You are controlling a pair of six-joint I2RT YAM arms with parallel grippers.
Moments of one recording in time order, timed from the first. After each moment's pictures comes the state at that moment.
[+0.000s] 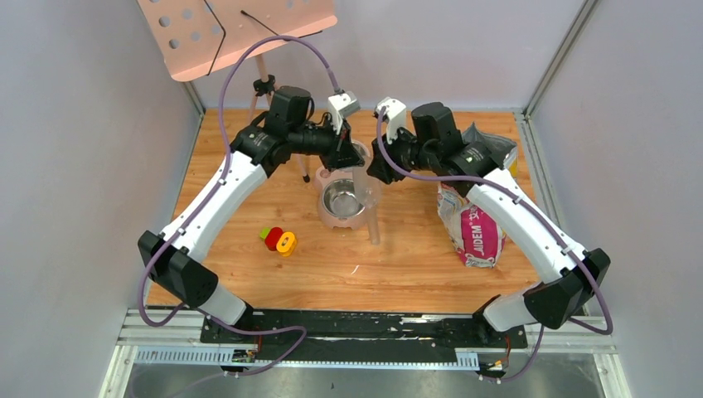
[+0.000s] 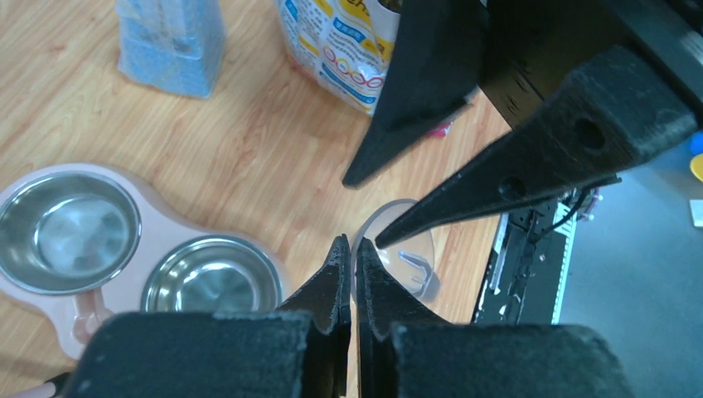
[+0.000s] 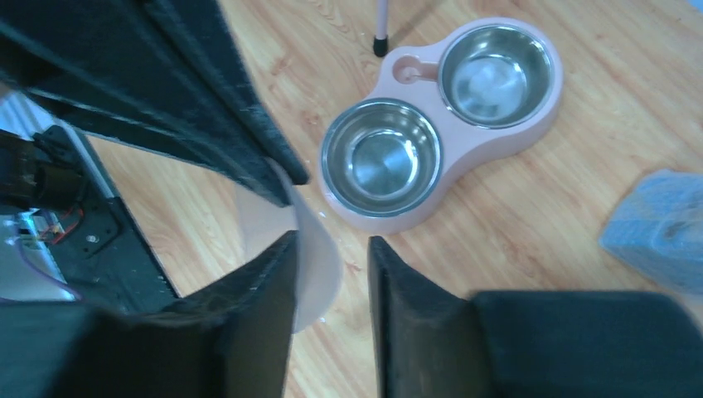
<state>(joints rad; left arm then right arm) -0.54 1.53 1.65 -0.66 0.73 0.09 0.62 1.44 1.57 -0.69 -0.31 -0.04</state>
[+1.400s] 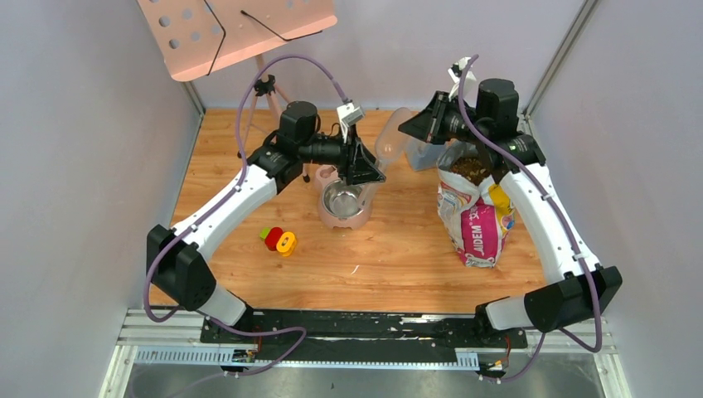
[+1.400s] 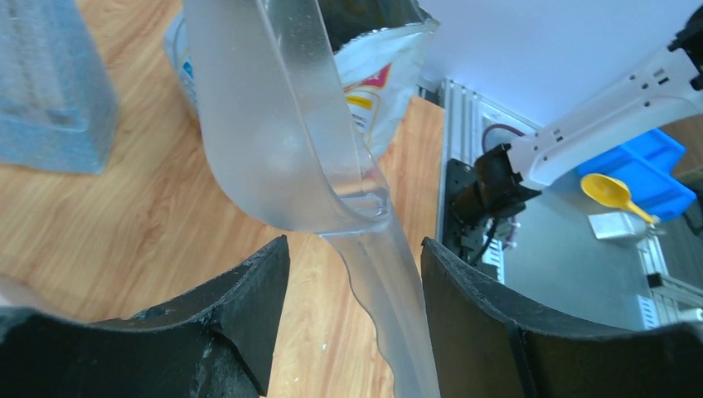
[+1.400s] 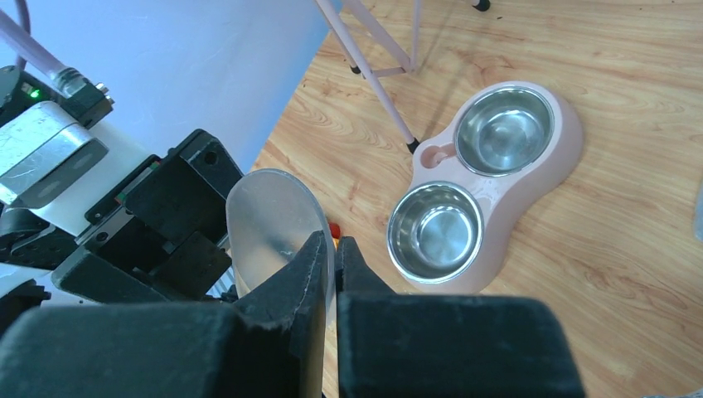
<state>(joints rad) -0.57 1.51 1.39 -0.17 0.88 -0.17 0.28 1.40 1.54 -0.43 -0.59 0.50</state>
